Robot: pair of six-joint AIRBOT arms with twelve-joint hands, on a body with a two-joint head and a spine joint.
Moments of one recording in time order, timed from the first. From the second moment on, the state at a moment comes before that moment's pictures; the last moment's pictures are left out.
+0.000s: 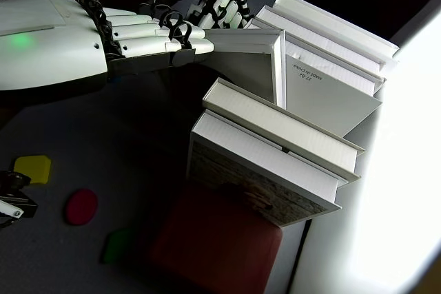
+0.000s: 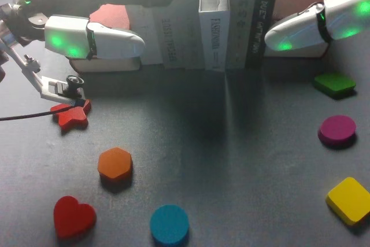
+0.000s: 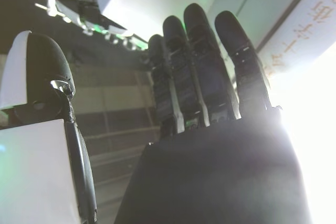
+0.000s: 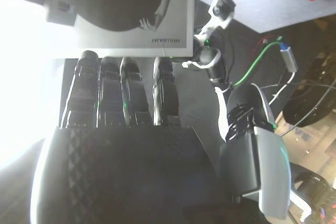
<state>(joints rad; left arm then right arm) 0.74 -1.29 1.73 0.45 -1.17 -0.68 -0.20 -0.92 1.24 -1.43 0.58 0.16</state>
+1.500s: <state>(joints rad) 0.85 -0.95 1.46 0.37 -1.13 -0.68 -0.16 -0.90 1.21 -1.42 0.55 0.16</state>
